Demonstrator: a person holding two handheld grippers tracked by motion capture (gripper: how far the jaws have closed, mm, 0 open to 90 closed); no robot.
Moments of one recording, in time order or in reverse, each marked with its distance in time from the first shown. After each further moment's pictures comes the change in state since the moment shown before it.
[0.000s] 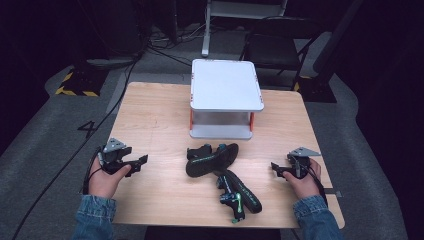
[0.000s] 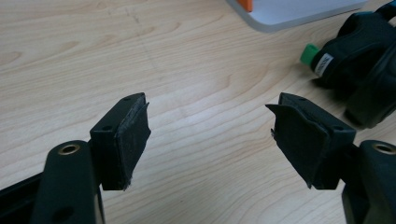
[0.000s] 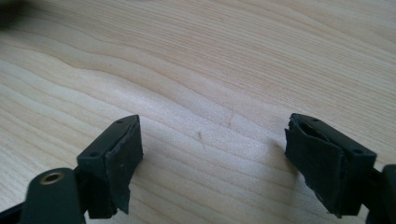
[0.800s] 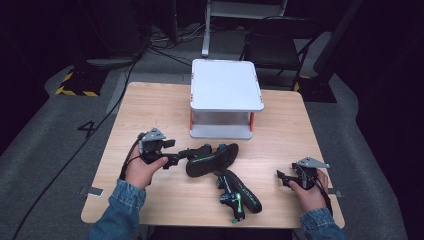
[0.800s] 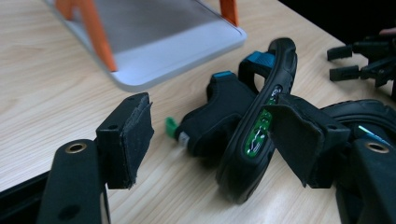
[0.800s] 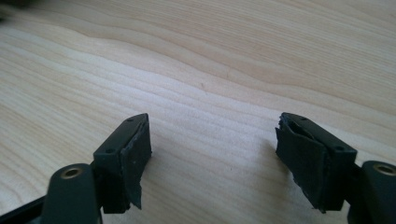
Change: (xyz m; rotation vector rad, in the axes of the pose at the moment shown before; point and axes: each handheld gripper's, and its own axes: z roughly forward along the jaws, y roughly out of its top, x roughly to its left) left arm -0.079 0.051 0.058 -0.019 -0.300 0.085; right arm 0.007 -0.025 -0.028 -0.014 -0.026 0.018
